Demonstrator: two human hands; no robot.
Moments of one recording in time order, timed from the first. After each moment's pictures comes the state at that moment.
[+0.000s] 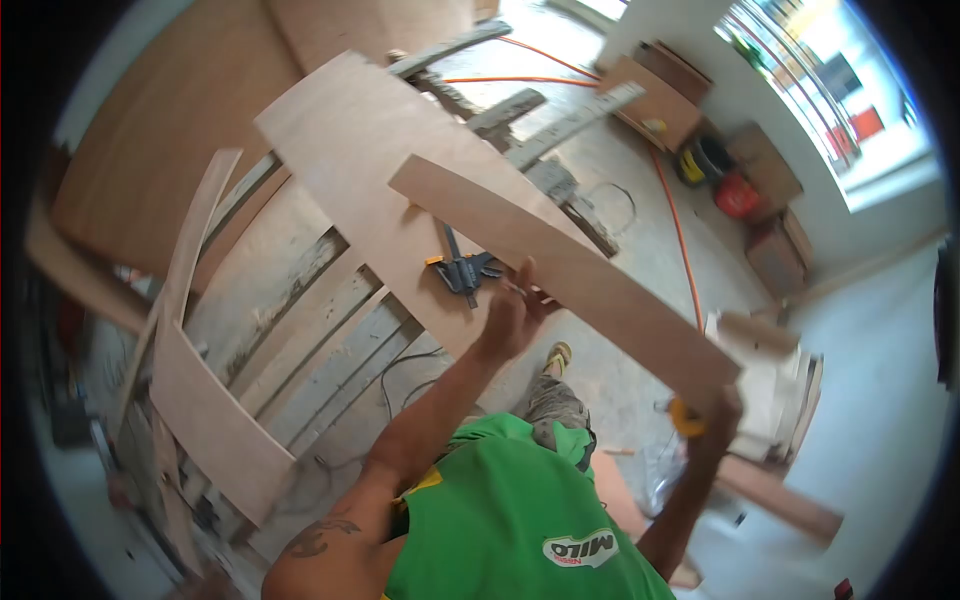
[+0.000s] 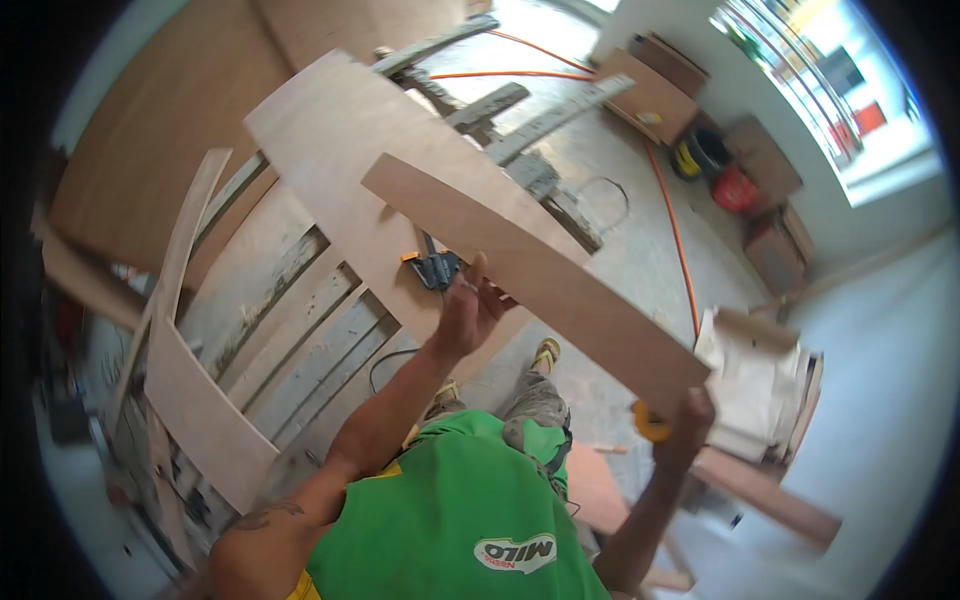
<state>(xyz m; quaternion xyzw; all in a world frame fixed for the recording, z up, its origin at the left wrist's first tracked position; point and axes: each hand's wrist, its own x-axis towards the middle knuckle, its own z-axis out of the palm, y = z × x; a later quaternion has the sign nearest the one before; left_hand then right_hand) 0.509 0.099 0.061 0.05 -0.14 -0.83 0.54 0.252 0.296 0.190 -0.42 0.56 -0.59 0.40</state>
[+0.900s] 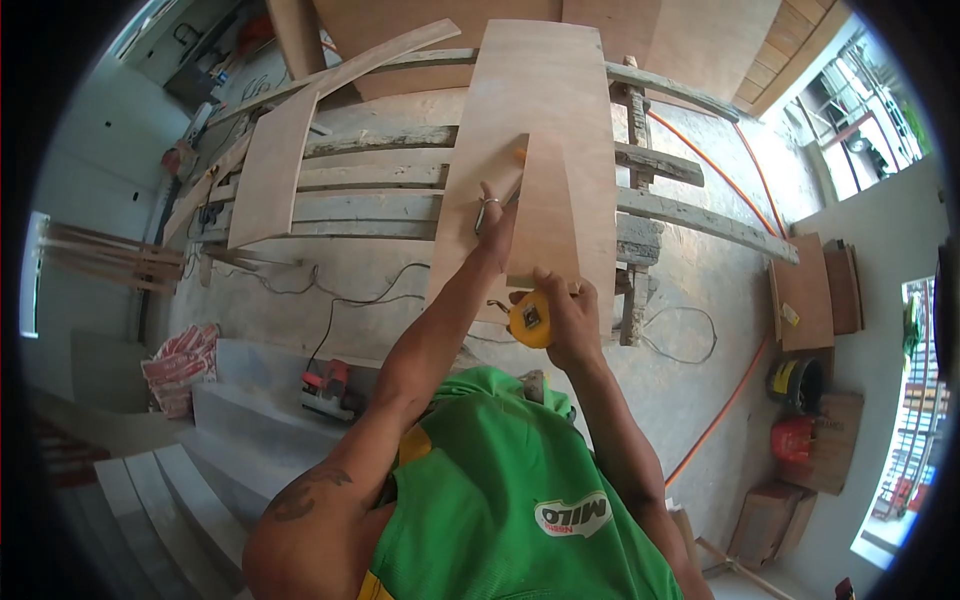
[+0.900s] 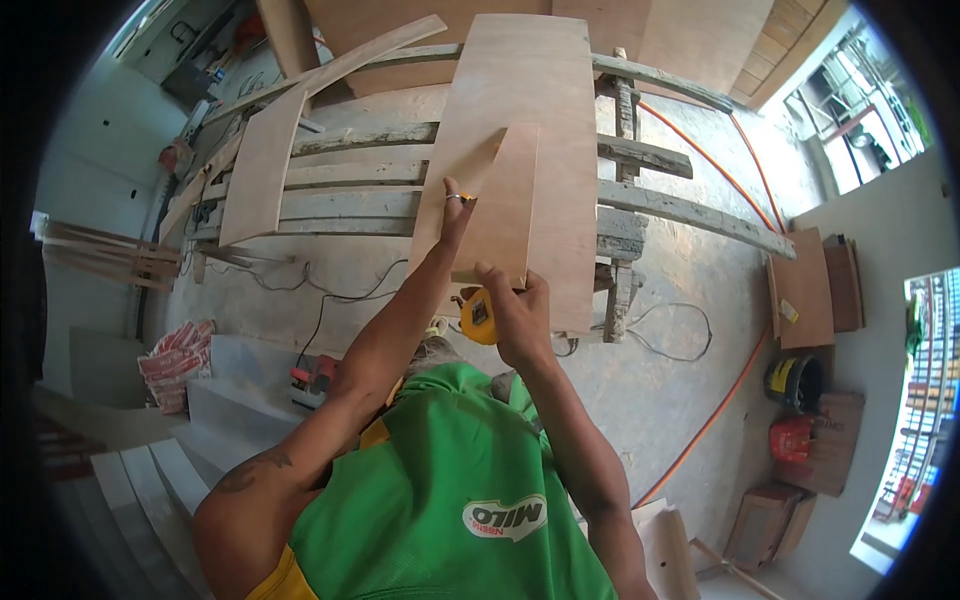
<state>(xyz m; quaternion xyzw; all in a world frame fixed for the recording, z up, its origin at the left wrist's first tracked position) 0.451 0.034 0.059 0.28 -0.17 -0.60 0.73 0.273 0.051 0.165 -0.40 0.32 -0.24 0.83</state>
